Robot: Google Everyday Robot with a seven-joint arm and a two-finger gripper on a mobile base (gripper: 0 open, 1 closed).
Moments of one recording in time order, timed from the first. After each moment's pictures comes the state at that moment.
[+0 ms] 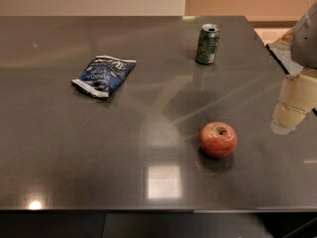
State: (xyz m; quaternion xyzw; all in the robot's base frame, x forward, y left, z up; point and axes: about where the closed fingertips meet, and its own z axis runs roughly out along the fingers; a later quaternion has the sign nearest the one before) arm 0.438 -0.217 0.976 -0.60 0.78 -0.03 0.16
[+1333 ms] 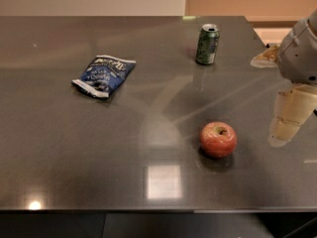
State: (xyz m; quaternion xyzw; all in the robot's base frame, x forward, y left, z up) arm 0.433 -0.200 0.947 -0.67 0.73 0.02 0.15
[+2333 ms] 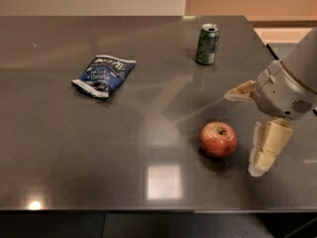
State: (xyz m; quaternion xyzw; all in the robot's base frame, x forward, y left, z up) arm 0.408 -0.166 0.888 -0.69 0.69 0.14 0.16
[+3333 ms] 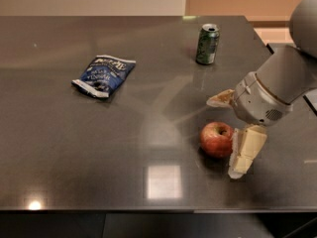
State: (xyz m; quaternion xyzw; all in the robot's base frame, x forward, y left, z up) arm 0.420 -0.135 0.857 -0.71 0.67 0.16 0.17
